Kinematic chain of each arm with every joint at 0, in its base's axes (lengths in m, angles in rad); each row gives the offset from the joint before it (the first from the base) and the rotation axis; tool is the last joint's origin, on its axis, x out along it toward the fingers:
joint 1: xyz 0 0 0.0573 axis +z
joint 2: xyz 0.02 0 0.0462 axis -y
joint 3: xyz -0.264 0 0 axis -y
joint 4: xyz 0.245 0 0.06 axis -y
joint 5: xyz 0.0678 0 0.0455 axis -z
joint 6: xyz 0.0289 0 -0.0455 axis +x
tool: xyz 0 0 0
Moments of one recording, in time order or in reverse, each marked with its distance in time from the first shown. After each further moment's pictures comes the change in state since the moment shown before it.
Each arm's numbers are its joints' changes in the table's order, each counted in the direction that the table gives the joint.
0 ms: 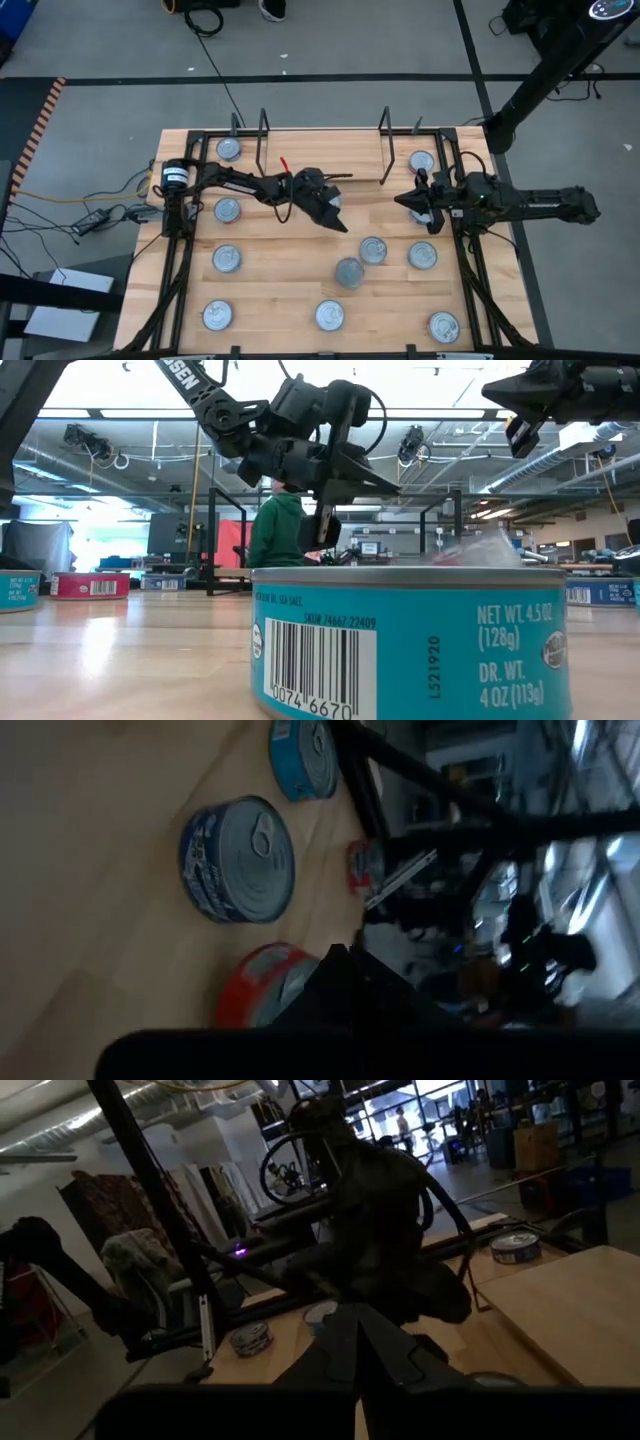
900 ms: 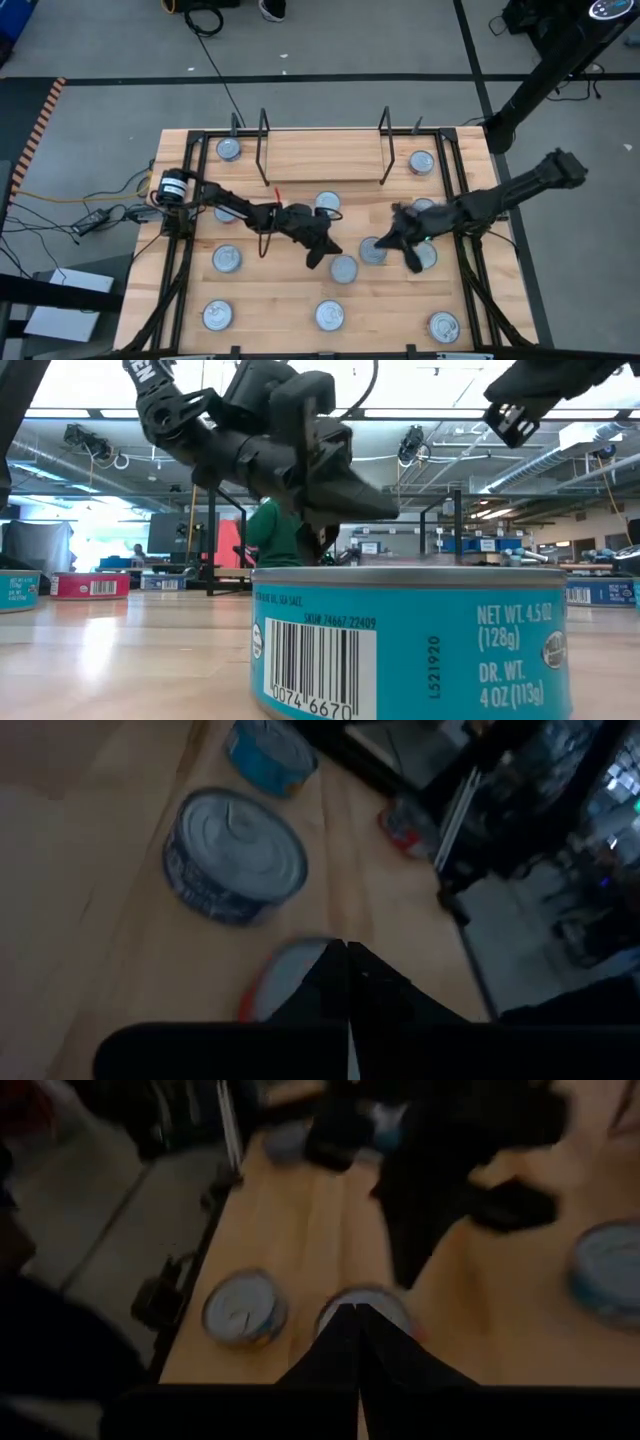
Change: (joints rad) left arm -0.210 0.003 -0.200 0.257 -0.358 0.463; right arm 0.418 -0.588 0.362 -0.305 0.155 0.049
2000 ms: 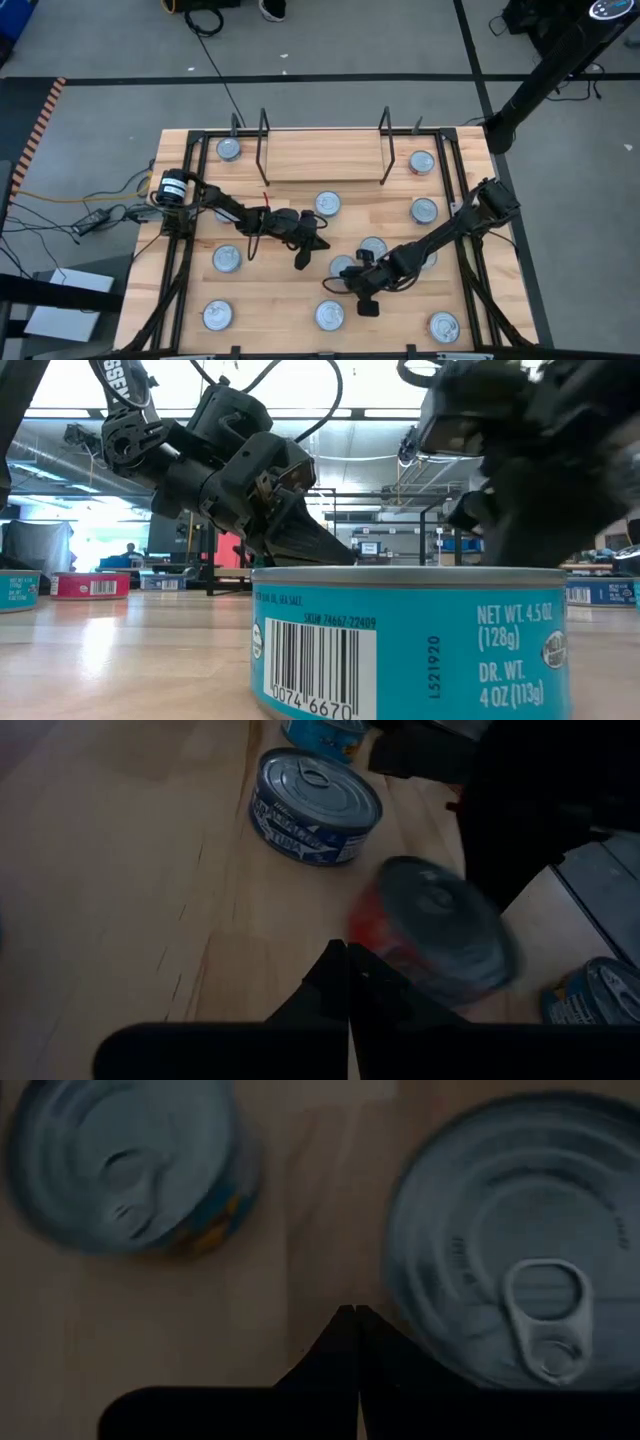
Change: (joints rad) left arm -0.007 -0.005 -0.183 0.166 -0.138 0.219; right arm 0.139 -0.846 0.411 -0.119 0.027 0.139
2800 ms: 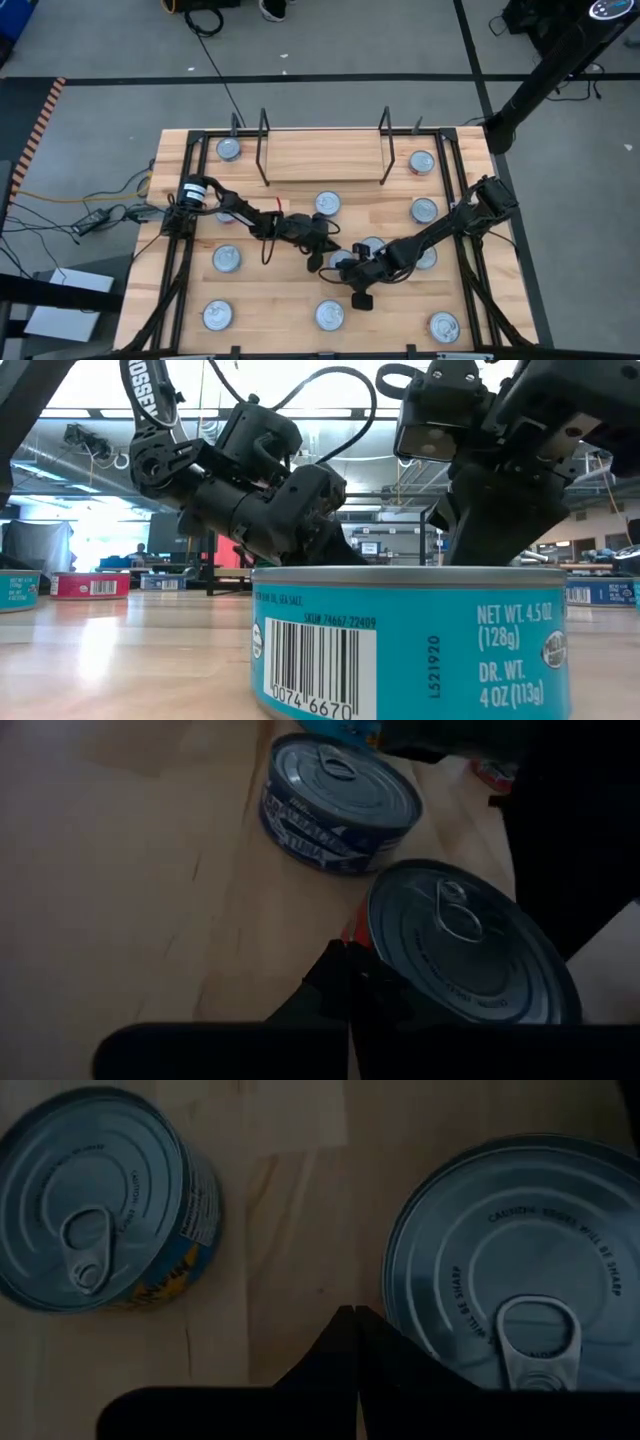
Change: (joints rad) left arm -0.012 -0.159 0.138 0.009 -0.043 0.014; right arm -0.054 0.003 -0.001 0.027 -0.001 -0.019
